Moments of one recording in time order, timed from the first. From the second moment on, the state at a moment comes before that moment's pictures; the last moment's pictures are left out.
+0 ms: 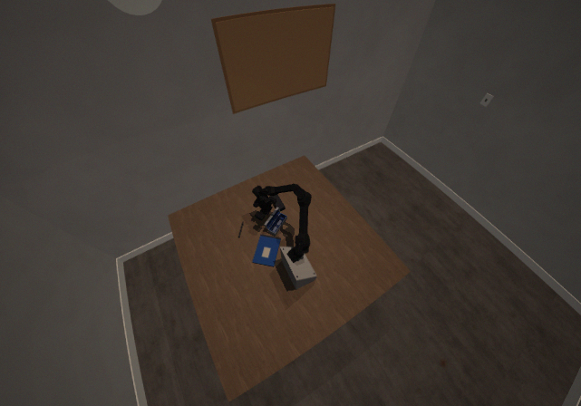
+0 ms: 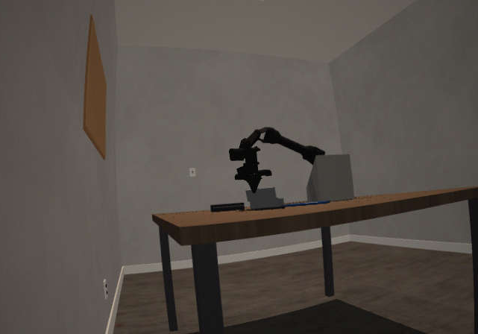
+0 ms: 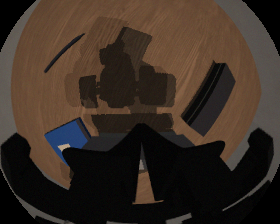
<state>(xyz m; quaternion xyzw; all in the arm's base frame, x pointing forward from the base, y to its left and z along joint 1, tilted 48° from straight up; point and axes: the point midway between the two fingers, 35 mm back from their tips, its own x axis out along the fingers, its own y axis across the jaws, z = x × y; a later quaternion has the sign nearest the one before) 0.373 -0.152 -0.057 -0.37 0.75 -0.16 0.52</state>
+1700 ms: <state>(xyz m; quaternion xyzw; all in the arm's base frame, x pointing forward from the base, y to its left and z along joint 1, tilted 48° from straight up) 0.354 -0.154 -0.052 -0.34 0.82 -0.21 0.41</state>
